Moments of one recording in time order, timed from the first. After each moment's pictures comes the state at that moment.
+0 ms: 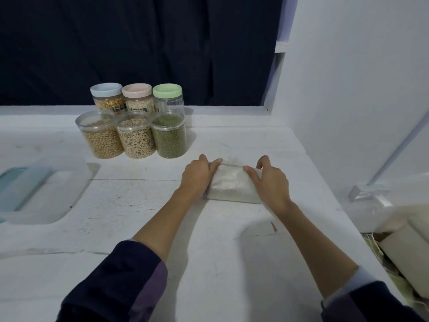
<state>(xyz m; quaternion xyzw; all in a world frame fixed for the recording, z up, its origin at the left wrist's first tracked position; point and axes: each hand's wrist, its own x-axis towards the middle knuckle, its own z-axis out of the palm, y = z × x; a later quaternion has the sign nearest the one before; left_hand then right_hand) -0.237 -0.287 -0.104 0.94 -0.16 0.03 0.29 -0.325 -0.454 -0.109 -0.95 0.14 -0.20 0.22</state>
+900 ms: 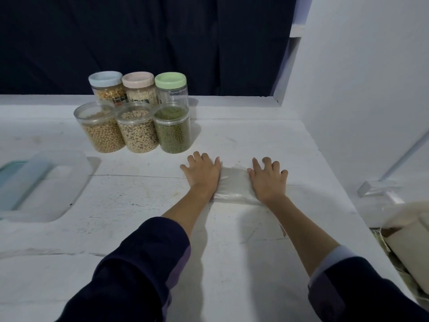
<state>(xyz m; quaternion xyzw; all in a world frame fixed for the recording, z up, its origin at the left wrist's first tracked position) -0.214 -0.305 -0.137 0.99 -0.06 0.05 0.09 -0.278 -0.451 -0.146 -0.98 0.19 -0.05 0.00</state>
